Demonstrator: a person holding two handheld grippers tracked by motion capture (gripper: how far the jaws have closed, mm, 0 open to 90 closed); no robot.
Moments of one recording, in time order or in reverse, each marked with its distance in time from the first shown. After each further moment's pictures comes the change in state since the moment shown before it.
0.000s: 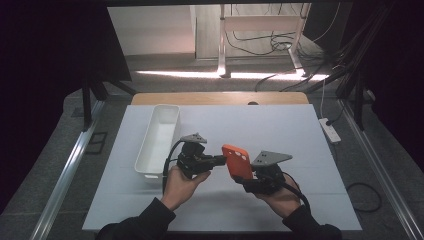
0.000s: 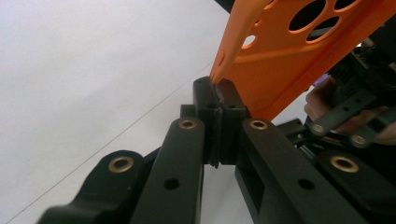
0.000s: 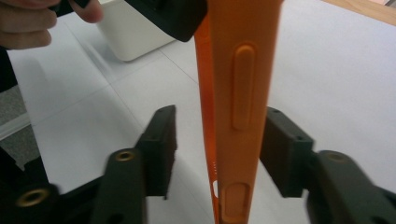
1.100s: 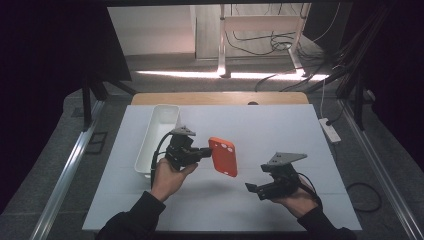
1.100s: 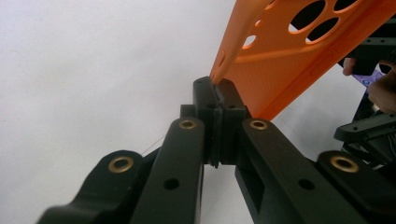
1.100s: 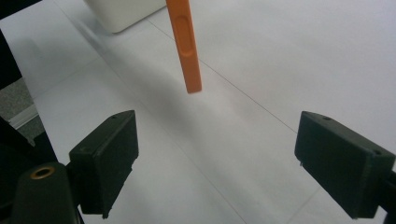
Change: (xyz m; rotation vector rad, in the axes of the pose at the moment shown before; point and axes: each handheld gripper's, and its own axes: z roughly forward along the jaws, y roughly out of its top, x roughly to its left) left arm 0.026 0.006 -0.022 0.029 0.129 0.008; right arm -0.024 -0.020 -0.024 0.093 0.011 0.073
